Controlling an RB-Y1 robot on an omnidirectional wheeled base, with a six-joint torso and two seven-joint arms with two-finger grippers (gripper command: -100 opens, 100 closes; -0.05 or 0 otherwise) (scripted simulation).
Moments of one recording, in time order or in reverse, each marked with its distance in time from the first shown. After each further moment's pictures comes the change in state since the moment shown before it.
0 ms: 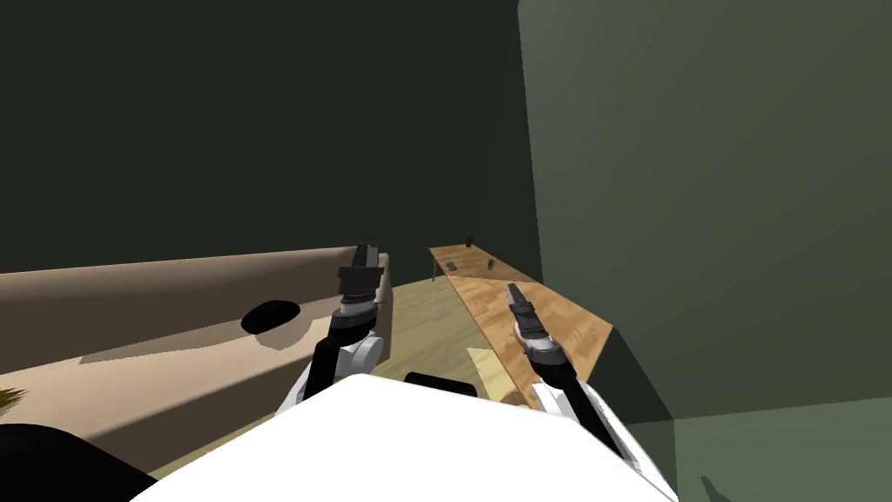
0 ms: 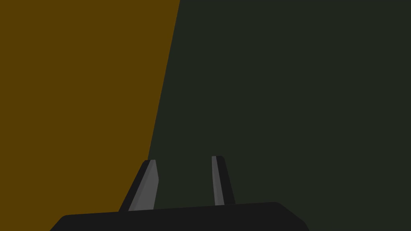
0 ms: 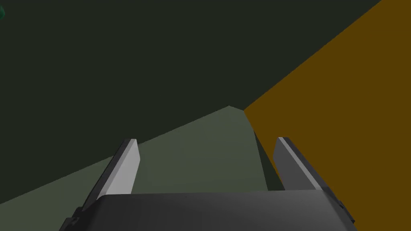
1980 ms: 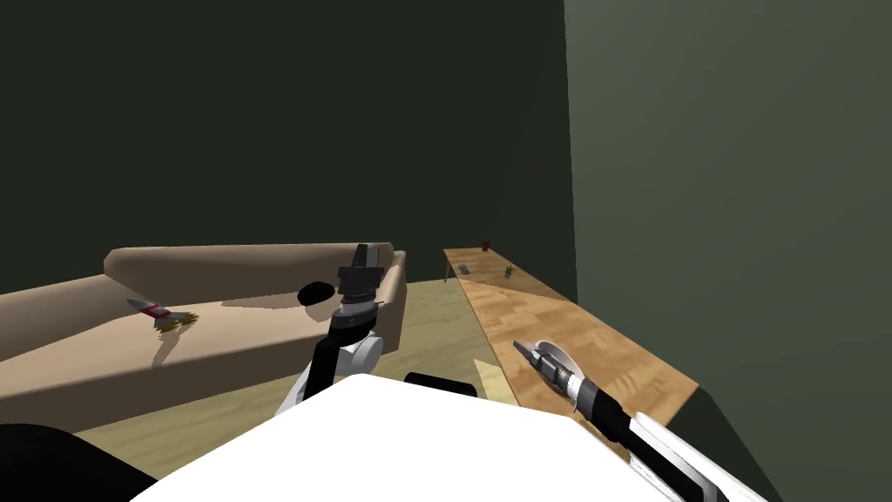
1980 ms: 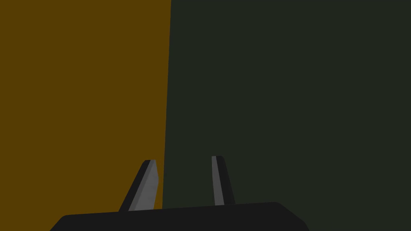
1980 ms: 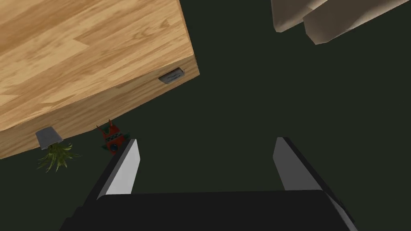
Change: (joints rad) left arm 0.000 0.000 0.000 0.000 0.000 0.000 0.000; right arm -0.021 -0.618 0.194 0.540 0.161 0.030 -0.003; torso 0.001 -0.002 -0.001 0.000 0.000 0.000
